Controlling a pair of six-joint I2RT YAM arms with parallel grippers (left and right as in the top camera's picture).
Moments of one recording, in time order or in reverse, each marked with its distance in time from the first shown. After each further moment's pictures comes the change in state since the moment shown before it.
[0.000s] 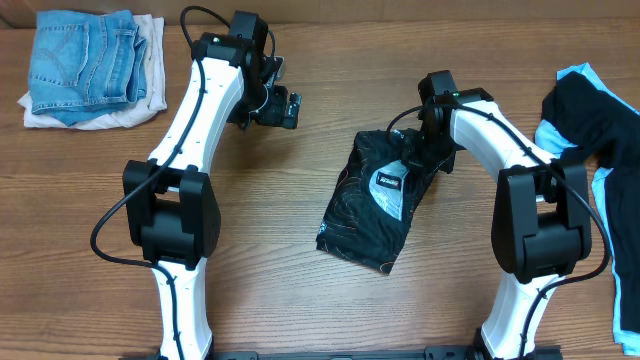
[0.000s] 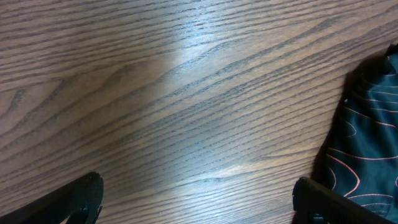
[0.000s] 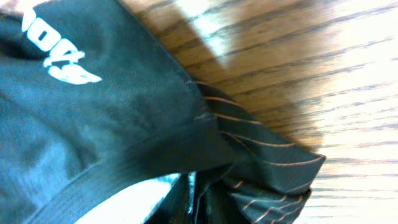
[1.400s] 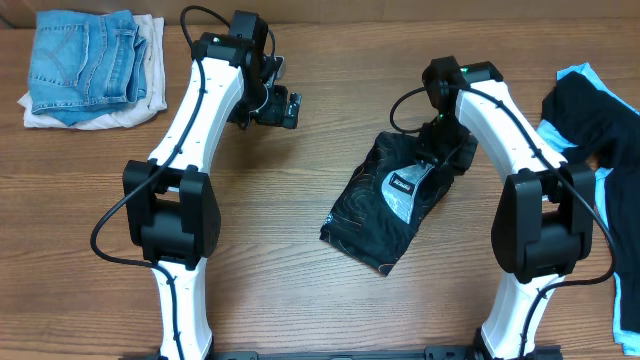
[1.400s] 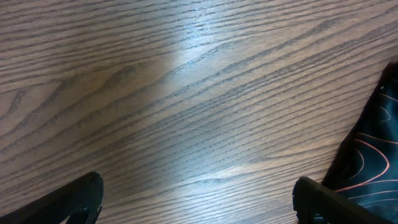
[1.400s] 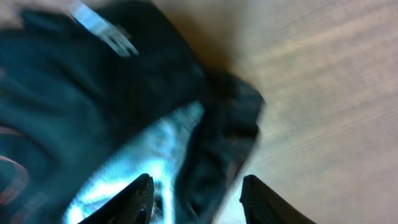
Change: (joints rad) left arm 0.000 0.000 0.000 0.002 0.000 0.000; right arm 0.000 0.001 0.196 -0.326 0.189 0.143
